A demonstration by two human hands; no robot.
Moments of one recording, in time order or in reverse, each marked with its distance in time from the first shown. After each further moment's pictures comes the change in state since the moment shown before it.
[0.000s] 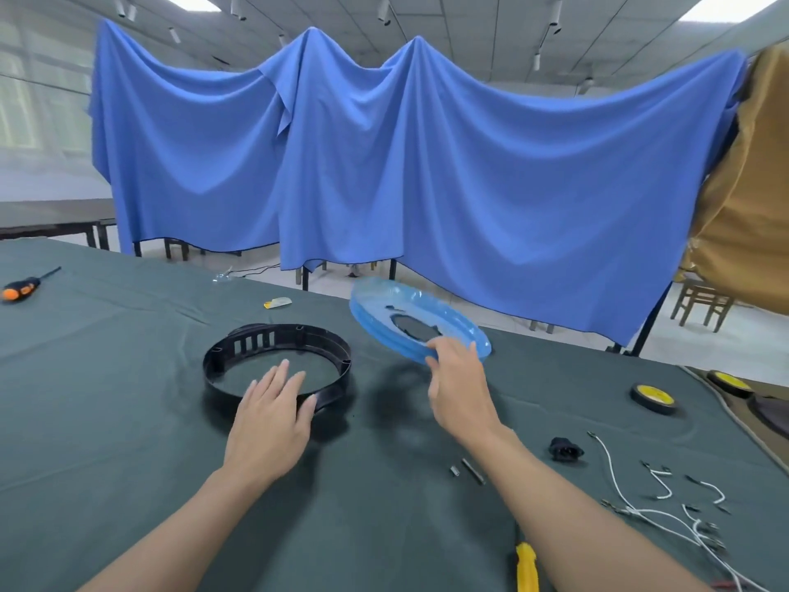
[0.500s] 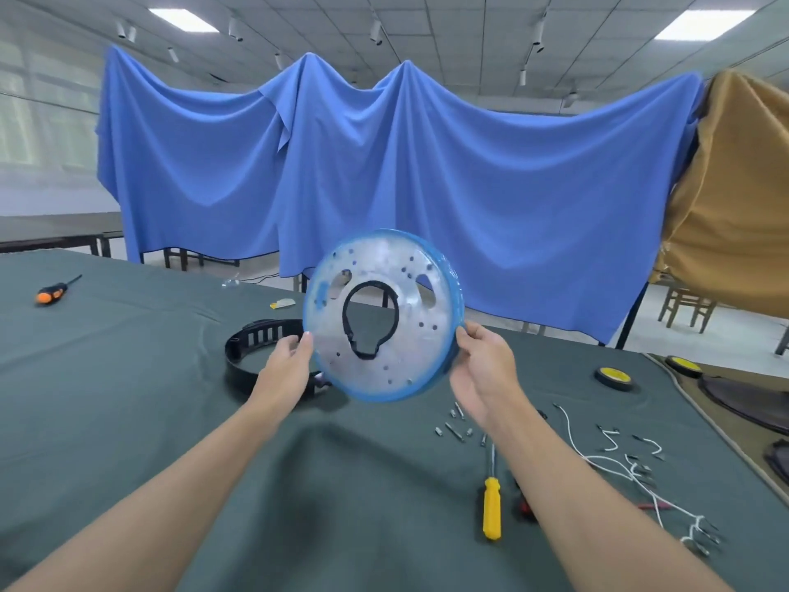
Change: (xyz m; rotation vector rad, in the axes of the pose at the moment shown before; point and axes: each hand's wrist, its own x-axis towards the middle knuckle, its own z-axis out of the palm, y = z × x) left_hand -0.016 0.035 -0.061 -0.812 -0.091 -0.386; right_hand -0.040 -0.050 -0.083 1.431 0.085 0.600
